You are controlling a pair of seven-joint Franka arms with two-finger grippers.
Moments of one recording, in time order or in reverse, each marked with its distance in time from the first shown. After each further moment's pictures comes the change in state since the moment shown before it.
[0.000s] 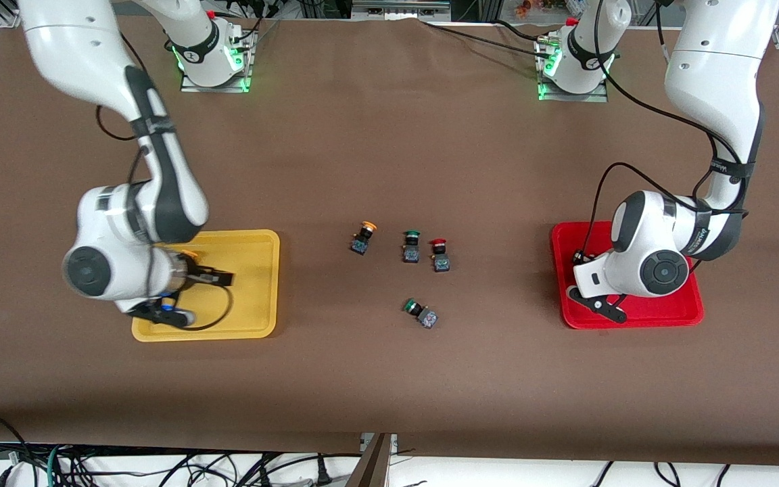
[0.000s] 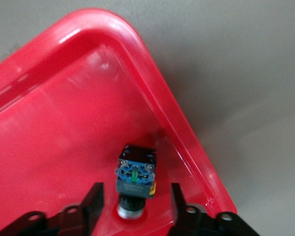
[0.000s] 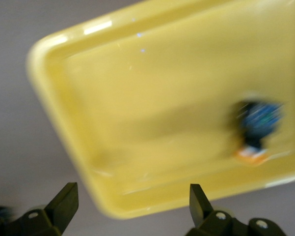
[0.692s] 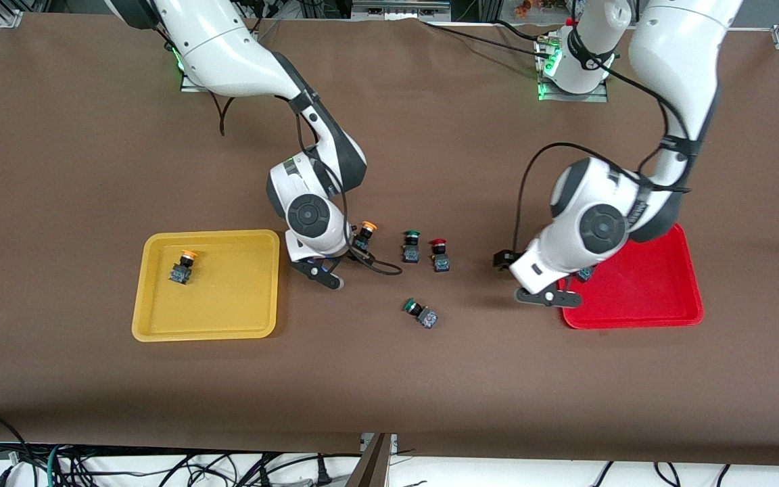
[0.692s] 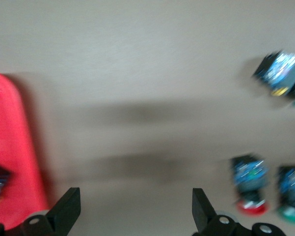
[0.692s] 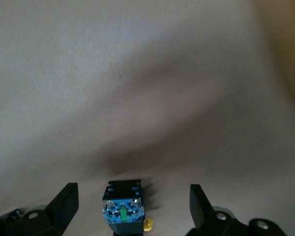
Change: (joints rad) left arm -0.113 -0.052 -0.162 -0.003 -0.084 0.191 -0.689; right arm 0.323 0.156 0.032 -0.001 0.028 0.293 0.501
